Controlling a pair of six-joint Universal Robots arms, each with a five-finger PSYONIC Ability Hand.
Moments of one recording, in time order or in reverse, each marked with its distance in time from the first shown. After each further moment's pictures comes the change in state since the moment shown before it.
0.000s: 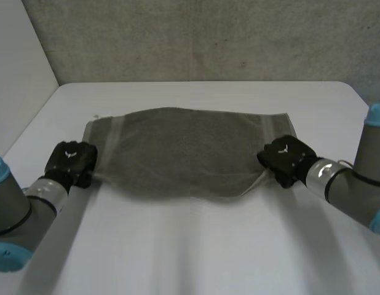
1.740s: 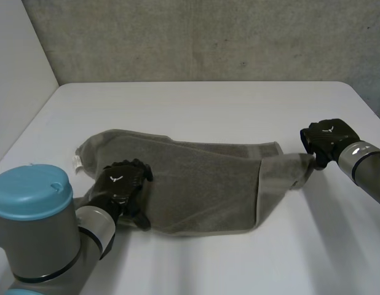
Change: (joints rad) left arm -0.464 0.137 0.071 -0.350 -0.341 -0.416; right arm -0.120 0.005 -0.074 -0.026 0.174 0.182; left_hand -1.019 -1.100 -1.091 -1.101 -1.079; right_hand -0.526 -0.529 -0.540 -0.537 -0.561
